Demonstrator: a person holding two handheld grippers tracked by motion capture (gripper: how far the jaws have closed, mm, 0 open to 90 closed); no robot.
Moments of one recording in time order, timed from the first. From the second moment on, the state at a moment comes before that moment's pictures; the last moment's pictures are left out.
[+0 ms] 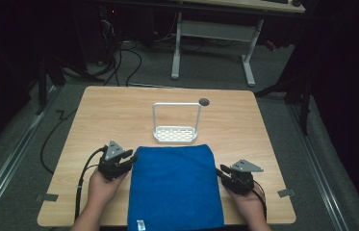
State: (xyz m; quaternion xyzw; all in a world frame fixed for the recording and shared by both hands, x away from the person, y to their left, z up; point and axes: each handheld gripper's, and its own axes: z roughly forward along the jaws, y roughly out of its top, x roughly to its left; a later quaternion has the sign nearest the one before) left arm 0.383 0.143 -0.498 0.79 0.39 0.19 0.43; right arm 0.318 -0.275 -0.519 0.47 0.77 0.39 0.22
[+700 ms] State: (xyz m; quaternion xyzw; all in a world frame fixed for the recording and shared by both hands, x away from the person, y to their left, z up) left arm 0.430 0.137 -0.534 0.78 0.46 0.14 0.40; right arm 0.388 -0.255 -0.509 0.50 0.76 0.35 0.23
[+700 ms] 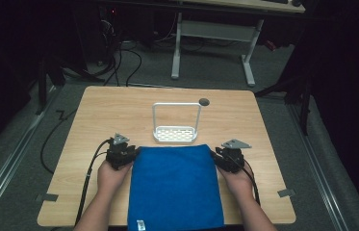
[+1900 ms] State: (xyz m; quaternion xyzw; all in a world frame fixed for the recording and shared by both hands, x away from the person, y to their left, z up) left arm 0.416 0.129 -0.522 0.78 0.42 0.18 0.43; right arm 0.391 -0.241 -0.512 0.48 0.74 0.40 0.24
